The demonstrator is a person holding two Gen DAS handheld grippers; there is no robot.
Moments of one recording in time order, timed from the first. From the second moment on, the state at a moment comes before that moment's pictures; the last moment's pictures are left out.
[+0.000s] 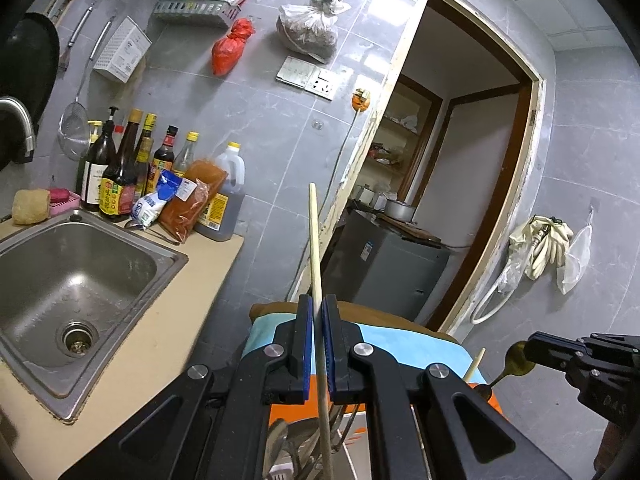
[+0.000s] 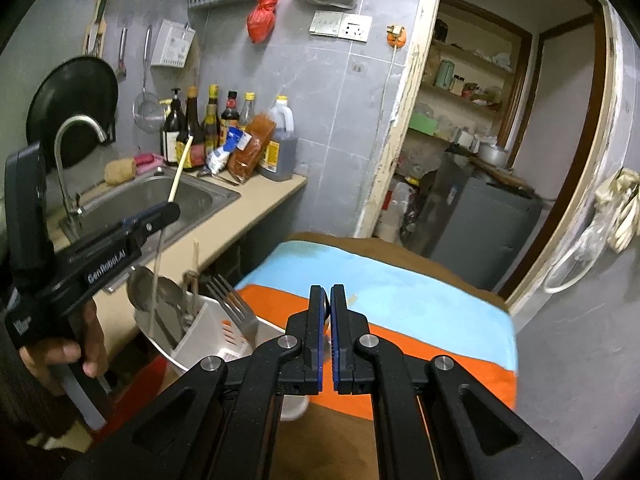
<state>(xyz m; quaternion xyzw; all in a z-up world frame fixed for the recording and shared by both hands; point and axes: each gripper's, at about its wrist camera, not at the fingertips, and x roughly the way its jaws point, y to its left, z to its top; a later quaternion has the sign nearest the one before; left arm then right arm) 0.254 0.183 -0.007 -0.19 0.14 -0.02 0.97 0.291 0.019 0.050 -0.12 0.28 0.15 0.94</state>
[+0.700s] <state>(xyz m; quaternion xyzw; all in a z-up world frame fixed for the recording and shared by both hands) 0.251 0.195 -0.015 -0.18 0.16 -0.01 0.97 0.293 0.022 0.027 -0.09 0.30 0.17 0.94</state>
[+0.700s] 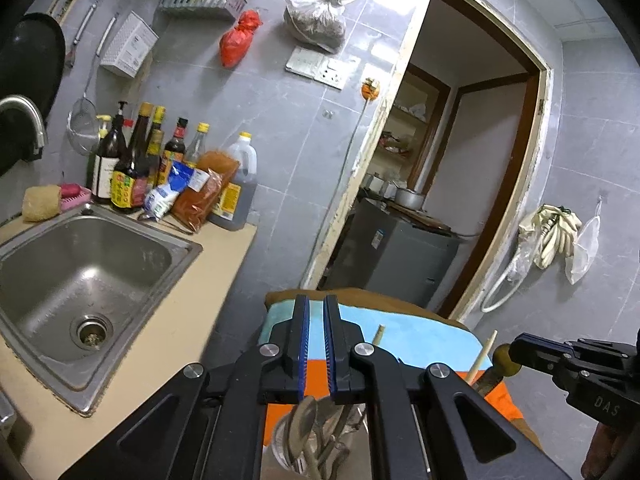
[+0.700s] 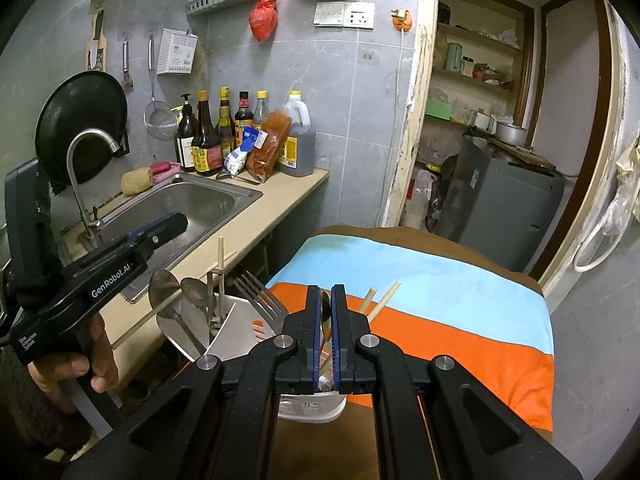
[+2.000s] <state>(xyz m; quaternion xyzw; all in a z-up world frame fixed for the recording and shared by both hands) 0.226 0.202 -0.057 -0.24 0.30 -0.03 0.92 0.293 0.032 0.021 -0.08 0.30 0.19 0.93</state>
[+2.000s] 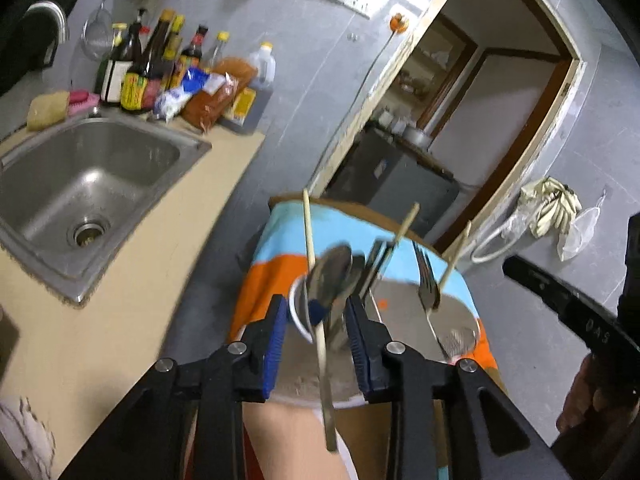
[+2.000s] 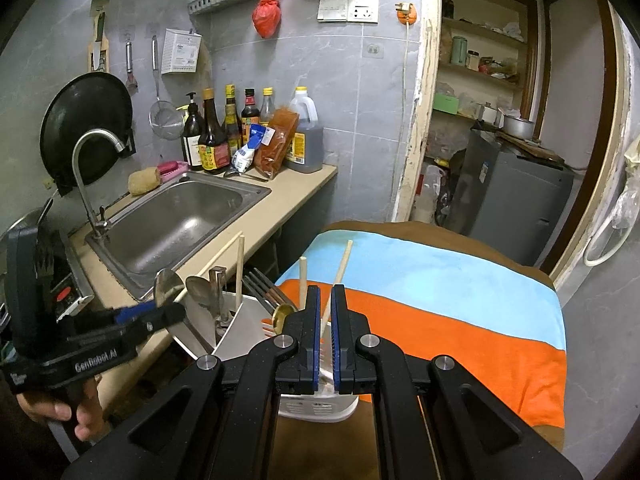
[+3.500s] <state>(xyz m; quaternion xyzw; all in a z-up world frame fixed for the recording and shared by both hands) 0.167 0.177 -0.042 -0.14 0.31 0.00 0.94 0.239 0.006 0.019 -0.05 0.26 0.19 0.94</state>
